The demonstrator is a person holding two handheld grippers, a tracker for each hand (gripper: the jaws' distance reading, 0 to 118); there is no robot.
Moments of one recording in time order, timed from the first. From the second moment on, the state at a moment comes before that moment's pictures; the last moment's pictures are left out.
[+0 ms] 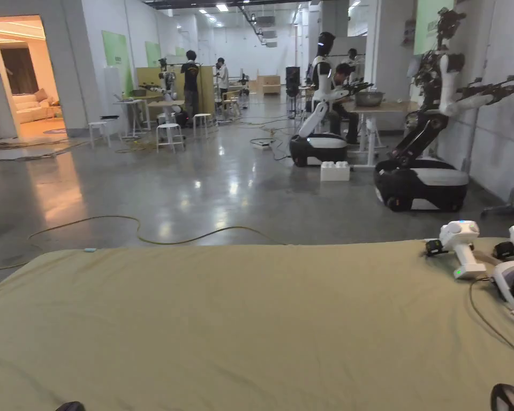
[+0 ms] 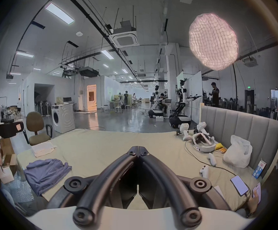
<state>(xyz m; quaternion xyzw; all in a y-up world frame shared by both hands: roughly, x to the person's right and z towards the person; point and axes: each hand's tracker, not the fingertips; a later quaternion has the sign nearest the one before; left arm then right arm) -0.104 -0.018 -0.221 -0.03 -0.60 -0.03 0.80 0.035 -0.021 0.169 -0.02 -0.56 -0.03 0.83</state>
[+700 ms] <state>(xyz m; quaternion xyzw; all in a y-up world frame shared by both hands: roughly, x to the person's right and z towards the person) -0.021 -0.193 -0.431 -0.31 -0.48 -0.15 0.80 0.065 -0.061 0.145 -0.11 -0.49 -0.15 0.85</state>
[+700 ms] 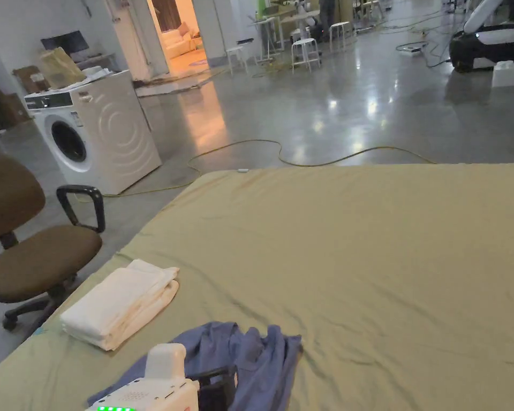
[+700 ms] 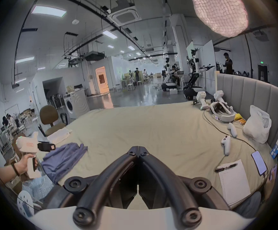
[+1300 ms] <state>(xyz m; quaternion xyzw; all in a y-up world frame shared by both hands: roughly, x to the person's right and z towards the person) 0.069 -0.279 -0.490 -0.42 -0.43 -0.26 0.76 0.083 -0.110 0.103 -0.23 -0.46 -0.20 0.83</state>
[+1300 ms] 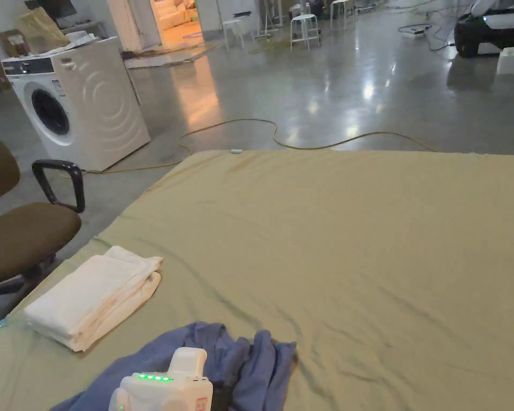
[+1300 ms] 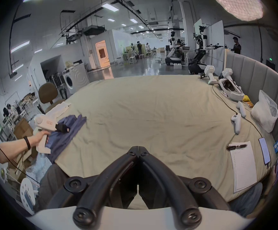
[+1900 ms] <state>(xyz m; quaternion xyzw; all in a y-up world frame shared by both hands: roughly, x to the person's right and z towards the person) 0.146 -0.093 -0.417 -0.33 -0.58 -0.05 0.74 0.031 -0.121 0.215 -0.15 -0.51 -0.22 0.81</state>
